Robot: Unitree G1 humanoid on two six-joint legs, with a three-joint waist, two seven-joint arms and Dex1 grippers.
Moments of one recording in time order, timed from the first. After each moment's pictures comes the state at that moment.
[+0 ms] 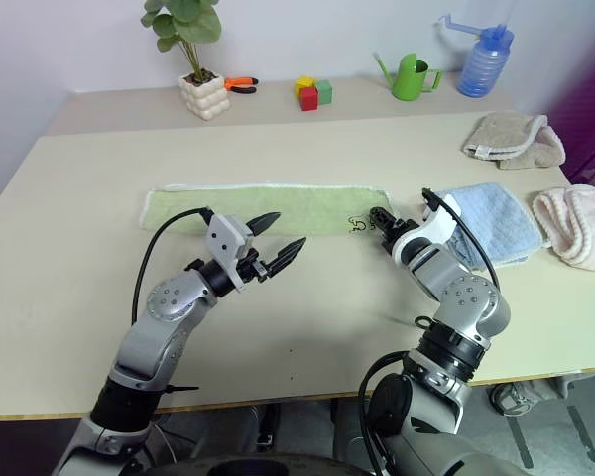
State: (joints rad) left arm -0.20 0.23 -0.21 -0.29 -0.17 0.23 -0.50; right arm -0.56 0.02 -0.72 -0.08 0.64 1.16 -0.10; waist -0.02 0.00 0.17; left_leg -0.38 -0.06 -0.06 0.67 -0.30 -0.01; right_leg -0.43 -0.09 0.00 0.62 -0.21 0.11
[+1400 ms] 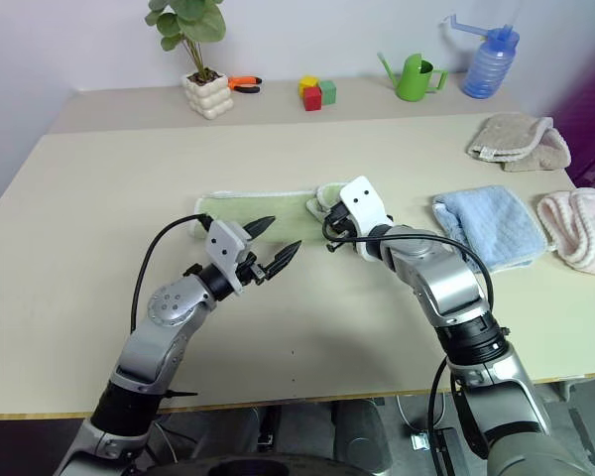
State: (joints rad) left arm -0.17 0.22 -0.21 -0.26 -0.14 0.18 -0.47; right arm -0.52 -0.48 0.20 -0.16 0.32 0.83 0.40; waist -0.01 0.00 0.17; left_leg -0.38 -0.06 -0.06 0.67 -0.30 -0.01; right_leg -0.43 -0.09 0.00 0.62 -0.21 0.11
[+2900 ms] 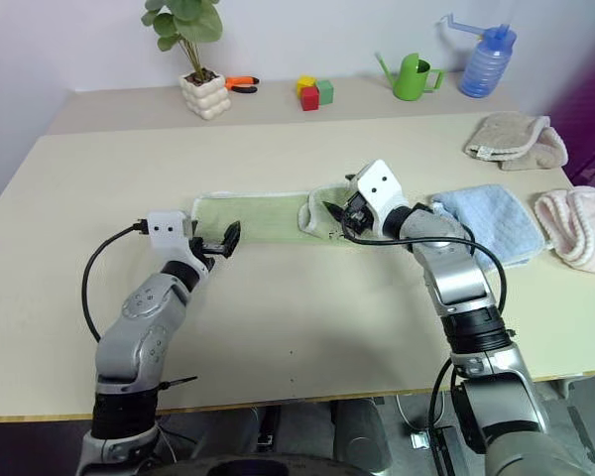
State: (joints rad) left arm -0.16 0.00 0.14 -0.39 -0.24 0.69 -0.01; right arm -0.54 -0.51 0.11 0.00 0.12 0.27 0.67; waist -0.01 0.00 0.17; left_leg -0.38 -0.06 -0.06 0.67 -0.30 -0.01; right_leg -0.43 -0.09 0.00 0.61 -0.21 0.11
